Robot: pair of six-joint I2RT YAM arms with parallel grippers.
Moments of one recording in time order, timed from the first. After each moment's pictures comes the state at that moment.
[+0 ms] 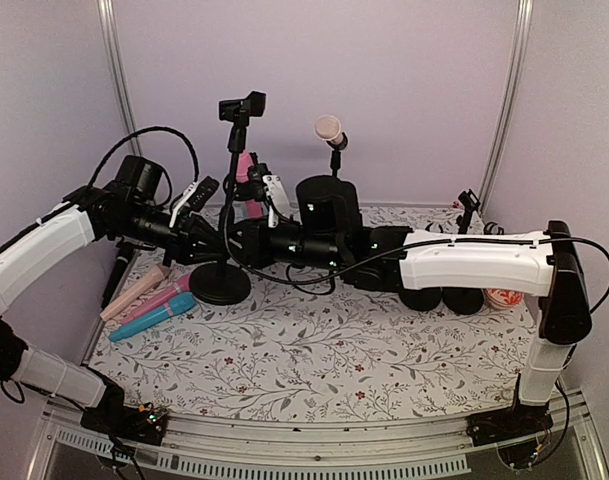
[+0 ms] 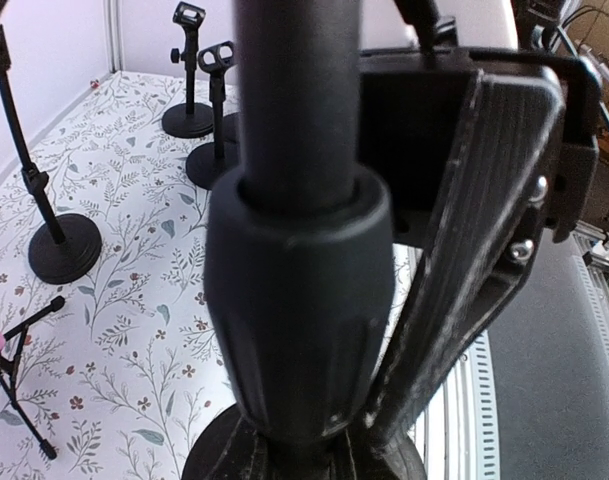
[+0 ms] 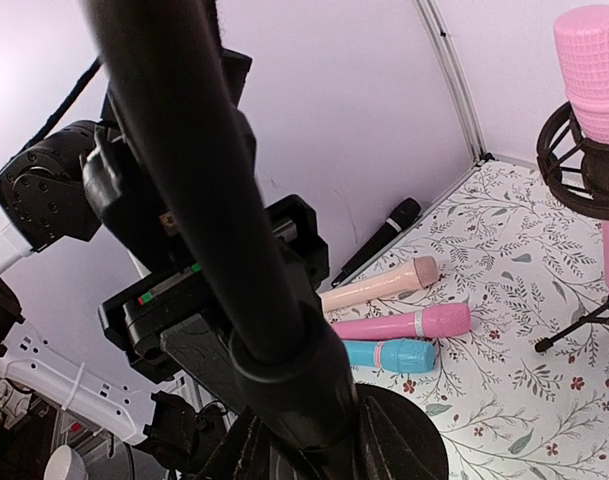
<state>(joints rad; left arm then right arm) -0.39 1.30 1.21 -0.74 0.99 0.53 1.15 1.87 1.57 0.16 -0.02 0.50</state>
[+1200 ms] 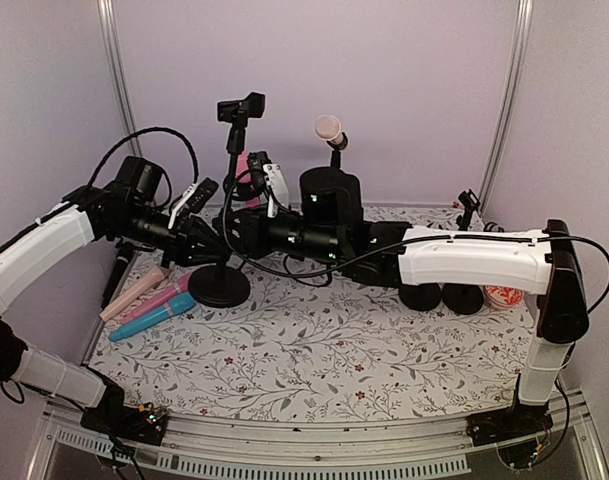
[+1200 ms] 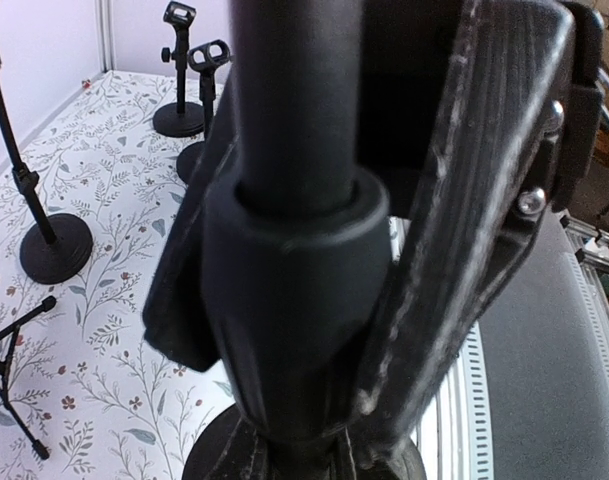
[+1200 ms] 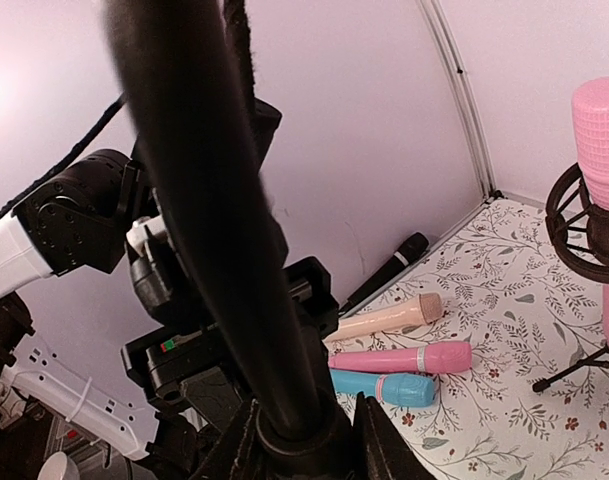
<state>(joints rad) -0.39 1.30 1.21 -0.77 1.00 0.55 1.13 1.88 1.60 0.22 -0.05 0.46</state>
